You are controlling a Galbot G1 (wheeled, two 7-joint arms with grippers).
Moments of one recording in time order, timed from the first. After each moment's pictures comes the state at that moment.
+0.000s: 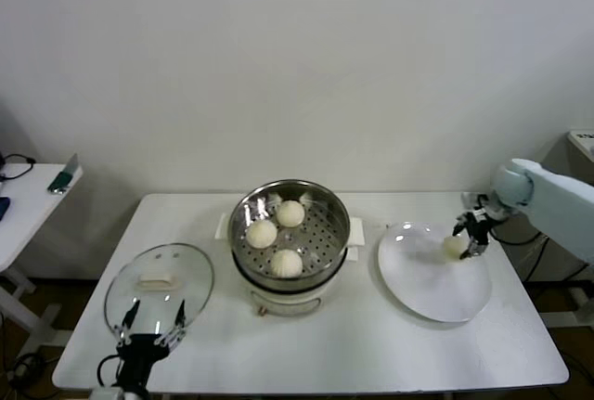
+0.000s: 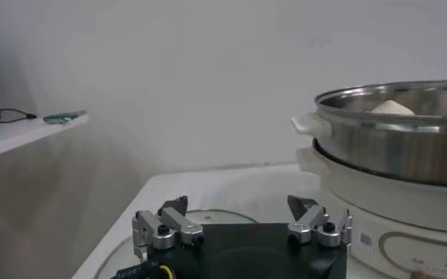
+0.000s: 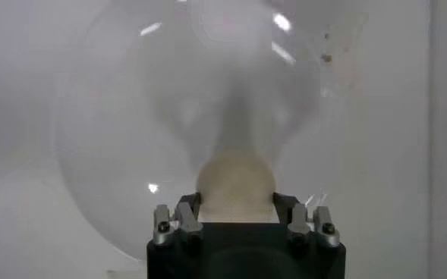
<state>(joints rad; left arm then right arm) 1.78 -1.47 -0.71 -2.09 -0.09 0.05 0.03 0.41 0.73 -1.32 0.97 0.24 -0.05 -1.08</state>
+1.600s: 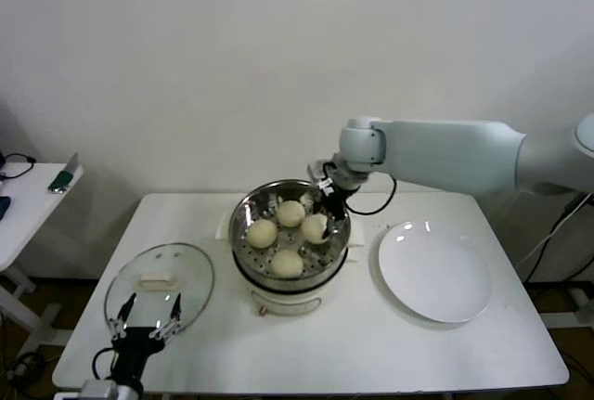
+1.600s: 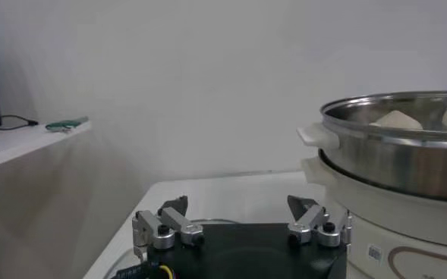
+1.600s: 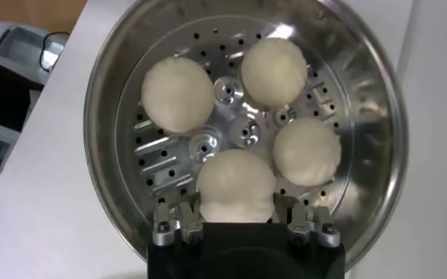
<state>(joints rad) 1.77 -1.44 -0.73 -2.10 -0.13 0.06 0.03 0.70 1.16 -1.60 1.29 0.66 -0.32 -0.88</state>
